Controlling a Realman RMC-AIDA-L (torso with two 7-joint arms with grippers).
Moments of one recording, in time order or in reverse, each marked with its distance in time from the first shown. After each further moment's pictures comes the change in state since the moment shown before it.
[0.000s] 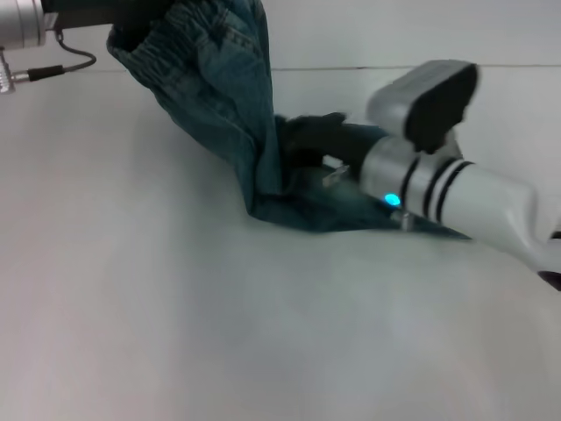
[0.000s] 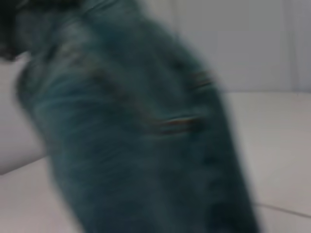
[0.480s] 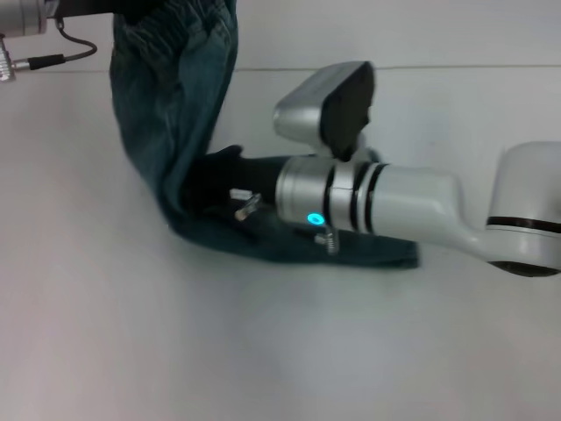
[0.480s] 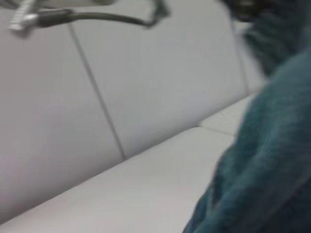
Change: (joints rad) left arm -0.019 0.011 0.011 -0.001 0.000 -0.005 -0.001; right arm 0.138 0.001 0.318 0.124 -0.554 0.007 0.225
